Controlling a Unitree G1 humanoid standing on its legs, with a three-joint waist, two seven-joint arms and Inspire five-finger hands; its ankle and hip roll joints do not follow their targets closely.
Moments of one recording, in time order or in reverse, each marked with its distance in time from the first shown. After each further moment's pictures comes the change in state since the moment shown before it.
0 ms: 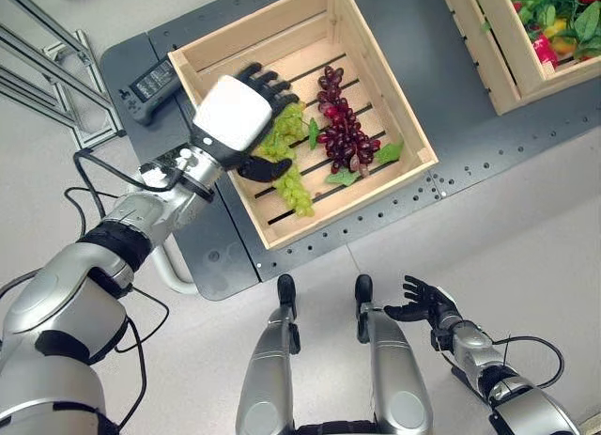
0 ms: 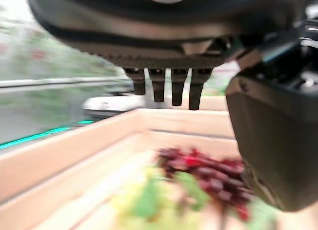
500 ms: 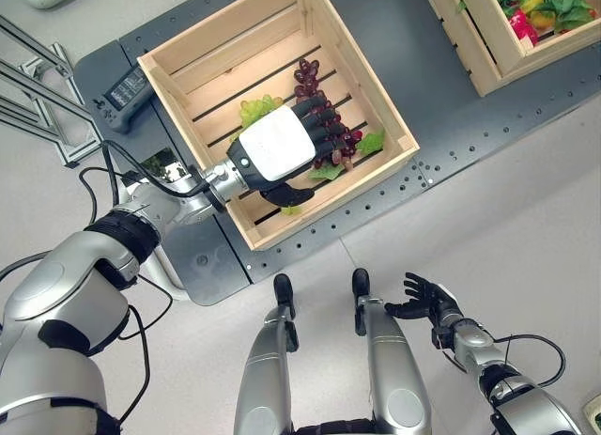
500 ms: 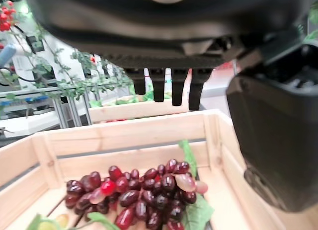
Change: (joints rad) left arm -0.037 -0.012 -0.033 -0.010 0.200 -0.049 0.109; right arm -0.001 -0.004 -0.001 -0.008 0.000 -0.008 0.000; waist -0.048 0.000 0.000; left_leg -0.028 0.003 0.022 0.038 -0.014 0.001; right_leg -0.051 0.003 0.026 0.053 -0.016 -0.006
